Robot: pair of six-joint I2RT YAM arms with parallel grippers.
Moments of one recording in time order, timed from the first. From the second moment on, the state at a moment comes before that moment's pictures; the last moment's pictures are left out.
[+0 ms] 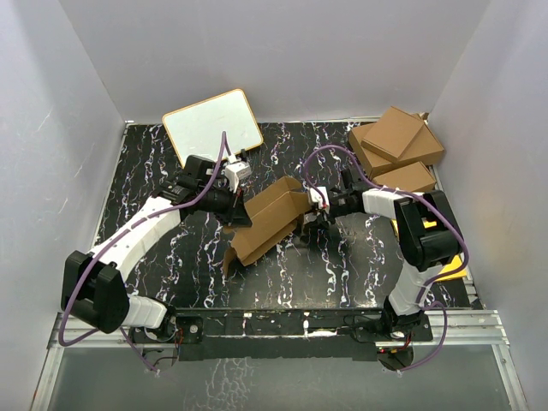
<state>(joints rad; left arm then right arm) -0.43 1.36 1.04 -0.58 0.72 0.03 0.23 1.79 0.94 -0.24 -1.15 -1.32</state>
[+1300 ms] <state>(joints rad) -0.42 1.36 1.02 -0.54 0.69 0.00 0.33 1.73 0.82 0.22 -1.02 -0.90</state>
